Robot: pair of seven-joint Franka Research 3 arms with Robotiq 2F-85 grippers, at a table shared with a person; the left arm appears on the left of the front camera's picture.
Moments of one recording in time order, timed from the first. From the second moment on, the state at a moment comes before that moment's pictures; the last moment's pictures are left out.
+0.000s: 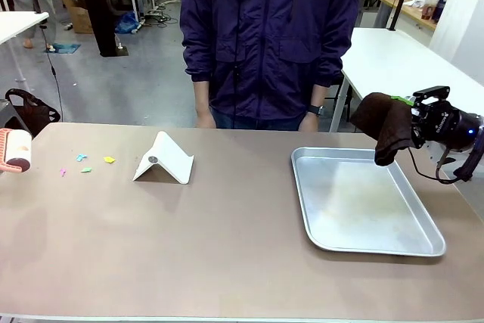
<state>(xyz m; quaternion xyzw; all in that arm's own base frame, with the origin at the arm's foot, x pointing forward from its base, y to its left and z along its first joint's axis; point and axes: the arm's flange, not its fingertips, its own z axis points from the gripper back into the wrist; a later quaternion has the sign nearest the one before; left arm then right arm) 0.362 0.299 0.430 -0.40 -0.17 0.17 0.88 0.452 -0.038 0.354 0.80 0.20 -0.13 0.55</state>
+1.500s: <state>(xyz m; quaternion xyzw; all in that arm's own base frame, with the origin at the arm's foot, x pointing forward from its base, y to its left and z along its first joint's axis) 0.457 0.263 0.367 -0.36 -0.07 0.21 0.90 0.452 -0.037 0.354 0.80 0.20 -0.13 0.55</state>
